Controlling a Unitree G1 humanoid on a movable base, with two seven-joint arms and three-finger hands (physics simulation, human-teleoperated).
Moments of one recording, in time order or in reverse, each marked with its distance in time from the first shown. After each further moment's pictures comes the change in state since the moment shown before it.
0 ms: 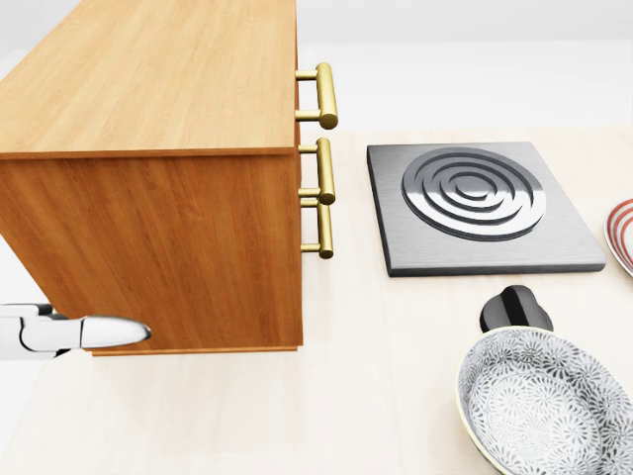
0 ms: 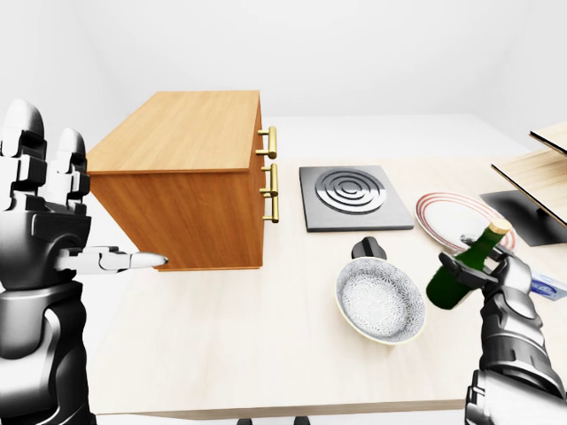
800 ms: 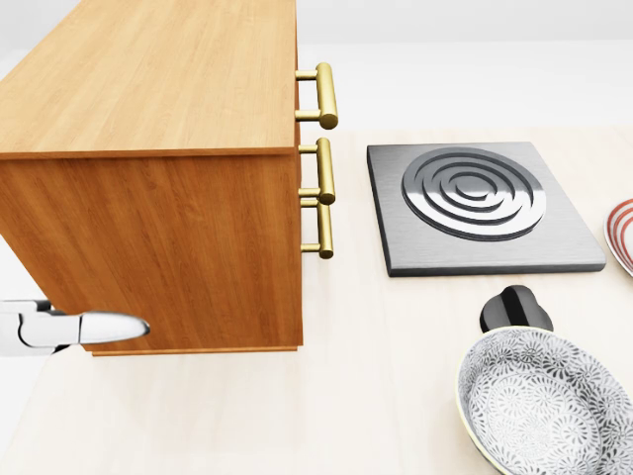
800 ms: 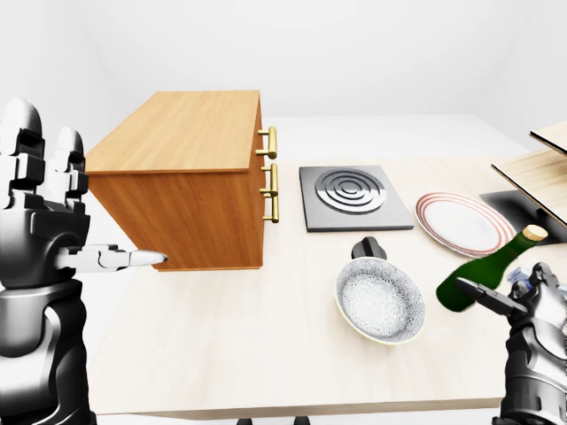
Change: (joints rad) left arm -0.007 0.004 0.001 0.005 0.002 0.000 0.010; right arm 0.240 0.017 -0.132 -0.203 0.050 0.000 0.027
